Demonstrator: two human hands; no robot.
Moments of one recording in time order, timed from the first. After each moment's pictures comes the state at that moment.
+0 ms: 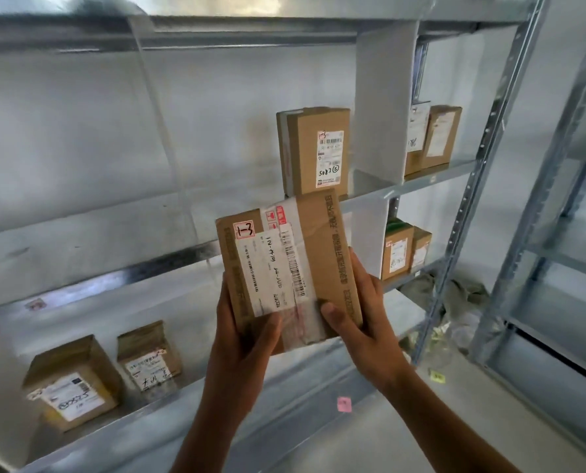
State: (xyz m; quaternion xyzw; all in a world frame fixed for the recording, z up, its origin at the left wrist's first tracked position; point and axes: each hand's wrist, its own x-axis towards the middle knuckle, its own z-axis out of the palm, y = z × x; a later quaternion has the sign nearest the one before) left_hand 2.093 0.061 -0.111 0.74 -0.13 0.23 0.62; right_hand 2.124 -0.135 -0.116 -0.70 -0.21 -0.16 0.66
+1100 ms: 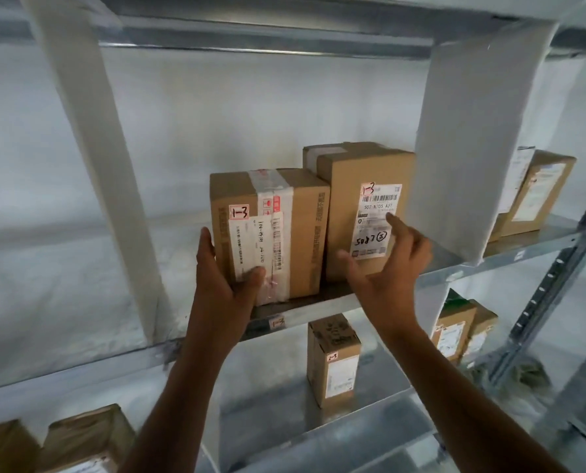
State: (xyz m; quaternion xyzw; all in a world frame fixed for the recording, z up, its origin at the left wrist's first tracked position) left_hand 2.388 0.086 -0.051 0.77 -0.03 0.33 0.55; right_hand 2.451 -0.140 -0.059 -0.77 -0.09 -0.39 0.50
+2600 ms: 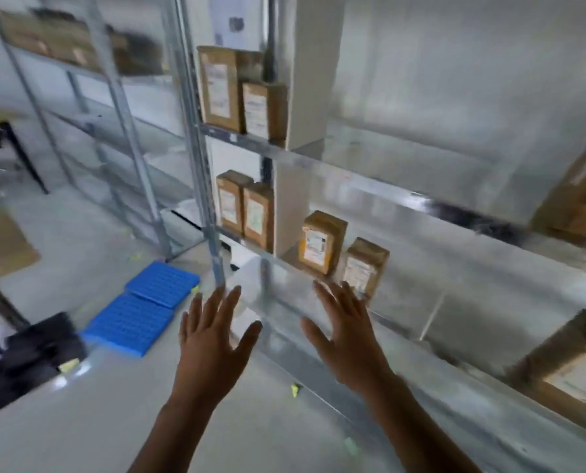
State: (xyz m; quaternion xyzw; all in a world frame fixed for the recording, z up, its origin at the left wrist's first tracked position) left_hand 1.830 0.157 -0.219 0.80 0.50 0.29 0.16; right_hand 2.051 0.069 -0.194 -0.74 -0.61 0.07 0.28
